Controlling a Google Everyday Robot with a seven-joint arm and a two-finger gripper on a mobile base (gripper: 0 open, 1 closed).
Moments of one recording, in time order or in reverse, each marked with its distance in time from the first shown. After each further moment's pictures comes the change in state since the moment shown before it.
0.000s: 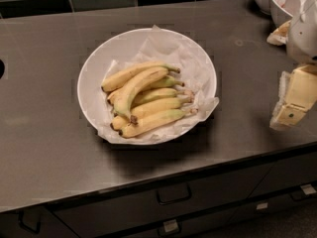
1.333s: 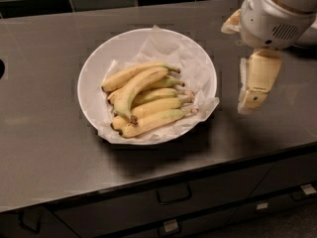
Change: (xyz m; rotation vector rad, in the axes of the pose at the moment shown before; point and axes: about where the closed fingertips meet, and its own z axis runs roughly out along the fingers) arm -0.067 -0.013 0.012 -0.043 -0.039 -0.215
